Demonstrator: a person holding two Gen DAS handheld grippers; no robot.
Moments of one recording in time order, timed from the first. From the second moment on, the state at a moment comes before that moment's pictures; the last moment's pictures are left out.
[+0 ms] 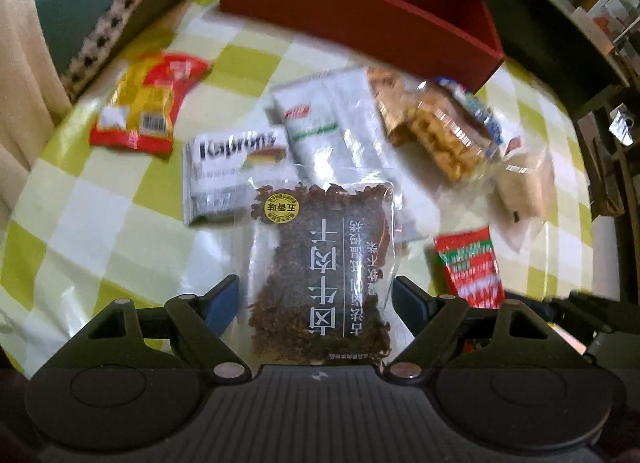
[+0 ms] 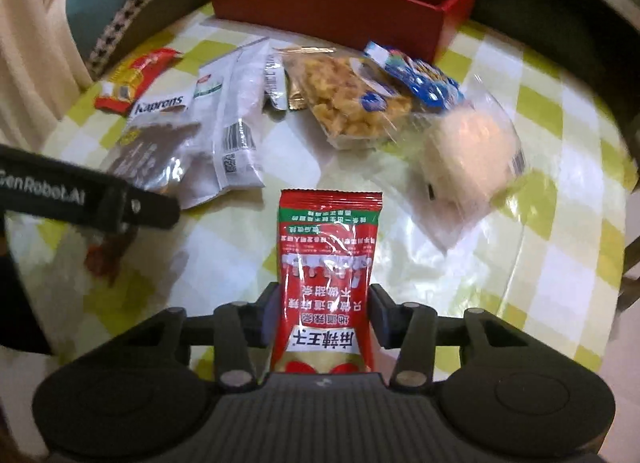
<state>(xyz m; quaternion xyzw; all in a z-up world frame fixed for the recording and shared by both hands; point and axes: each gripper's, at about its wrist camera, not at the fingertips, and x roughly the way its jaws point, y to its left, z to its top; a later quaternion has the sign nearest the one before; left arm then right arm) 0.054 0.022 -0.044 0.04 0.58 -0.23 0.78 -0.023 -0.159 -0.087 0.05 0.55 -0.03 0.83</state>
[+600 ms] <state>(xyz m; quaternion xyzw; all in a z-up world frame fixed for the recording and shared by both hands) 0.192 -0.055 0.061 0.01 0.47 -0.25 0.85 0.097 -0.220 0.025 0.12 0.39 -0.05 0.91</state>
